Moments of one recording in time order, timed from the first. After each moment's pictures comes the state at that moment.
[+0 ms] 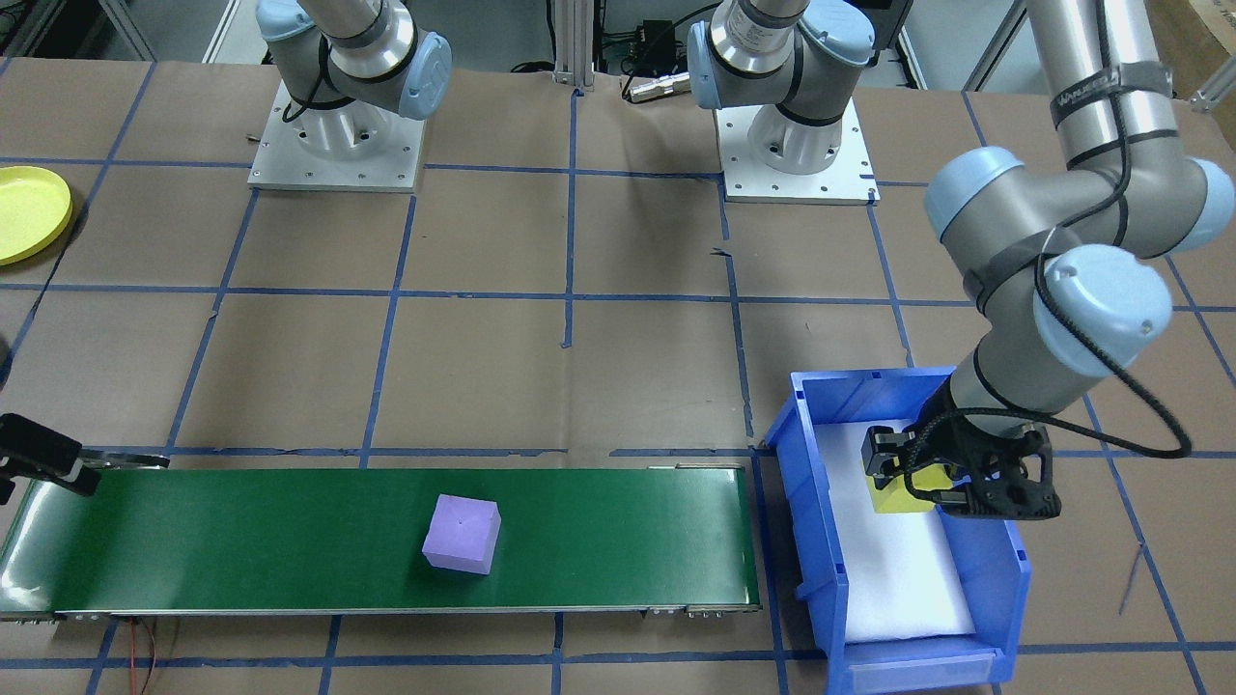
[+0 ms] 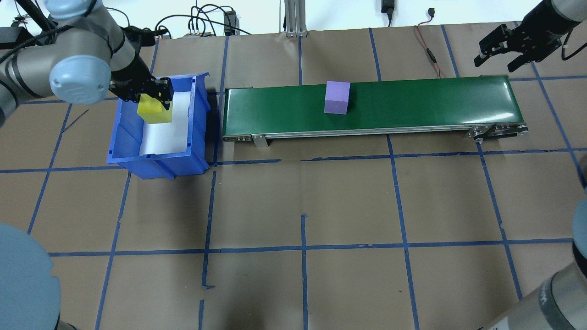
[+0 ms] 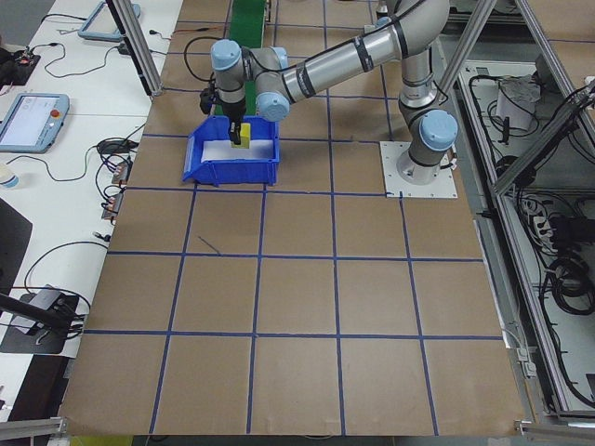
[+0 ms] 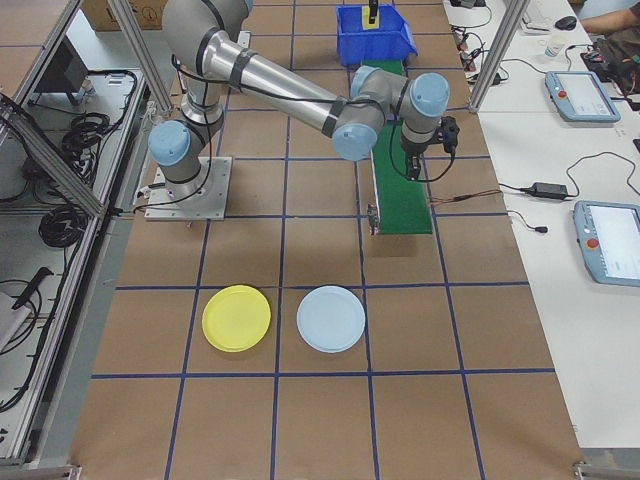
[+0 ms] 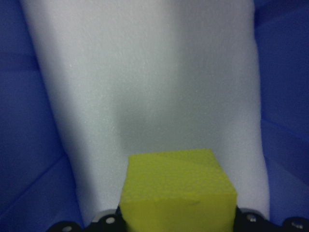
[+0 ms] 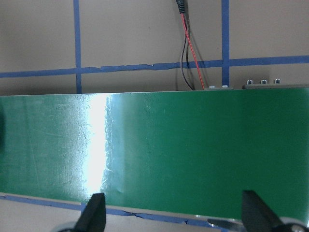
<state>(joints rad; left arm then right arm) -1.43 -1.93 -1.52 -1.19 1.57 0.19 1.15 -1.14 1.38 -1.79 -1.29 -0.42</state>
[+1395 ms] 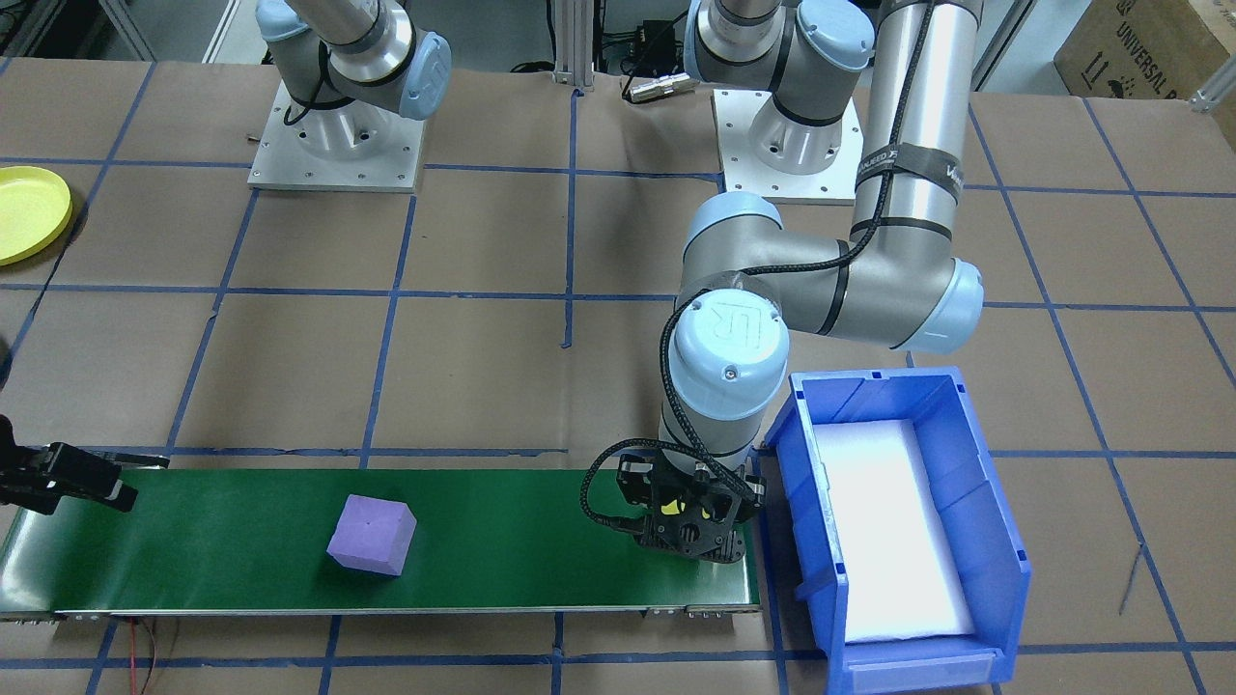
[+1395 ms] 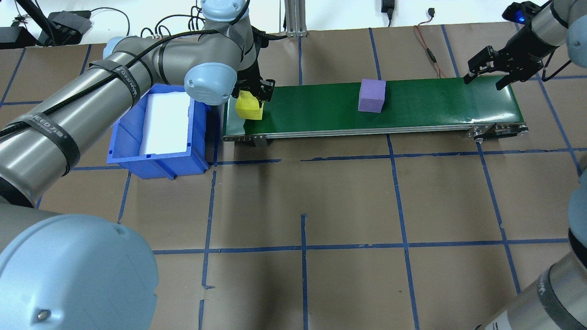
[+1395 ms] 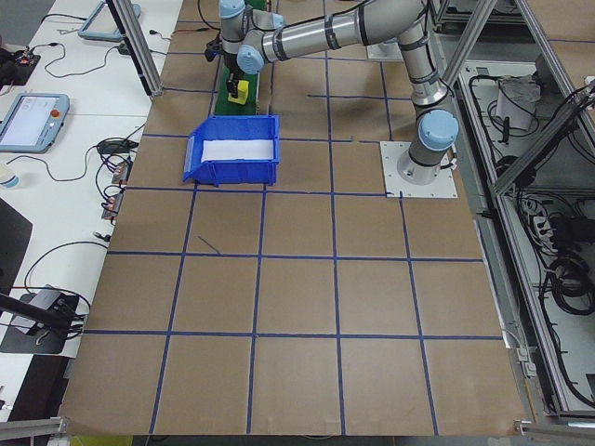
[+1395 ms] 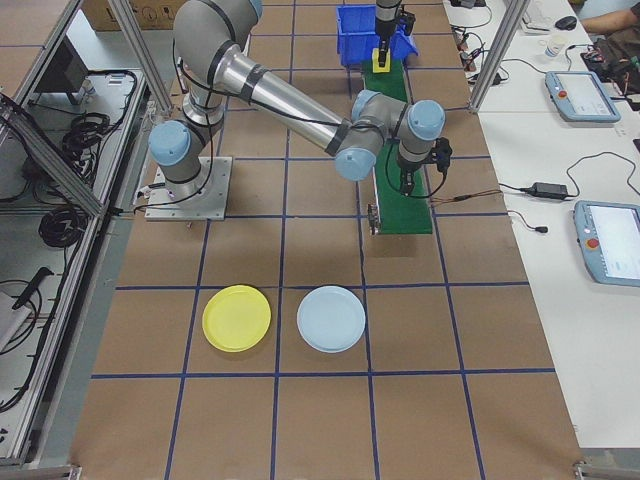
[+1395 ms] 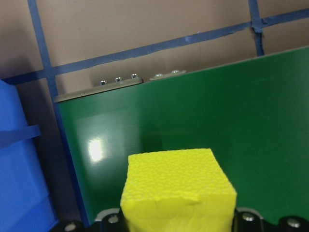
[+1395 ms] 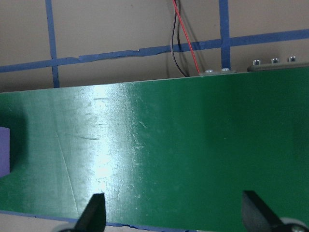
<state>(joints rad) -1.76 -2.13 -1.42 -1.10 1.62 0.01 1.15 -1.12 1.46 -1.87 -1.29 -0.37</state>
